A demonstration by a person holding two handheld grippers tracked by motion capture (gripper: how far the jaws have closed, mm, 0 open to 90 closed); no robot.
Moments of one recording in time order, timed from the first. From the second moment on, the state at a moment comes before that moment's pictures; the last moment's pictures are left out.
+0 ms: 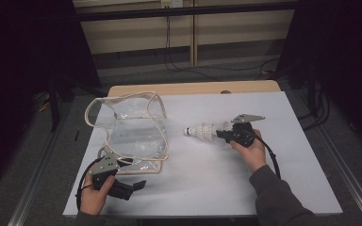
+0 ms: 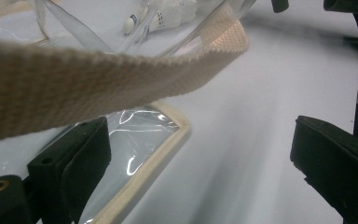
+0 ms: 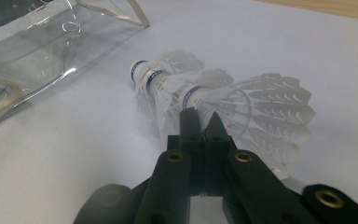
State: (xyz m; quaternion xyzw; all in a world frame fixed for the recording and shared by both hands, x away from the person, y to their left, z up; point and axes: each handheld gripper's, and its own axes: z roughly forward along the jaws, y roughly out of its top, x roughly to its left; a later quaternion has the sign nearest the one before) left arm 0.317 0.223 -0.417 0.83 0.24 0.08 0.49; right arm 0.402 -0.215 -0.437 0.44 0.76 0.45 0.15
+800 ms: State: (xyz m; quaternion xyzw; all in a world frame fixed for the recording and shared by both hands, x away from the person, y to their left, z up) left arm 0.316 0.223 -0.417 0.83 0.24 0.08 0.49; right arm 0.408 -0.202 -0.443 0.44 0.76 0.46 0.14
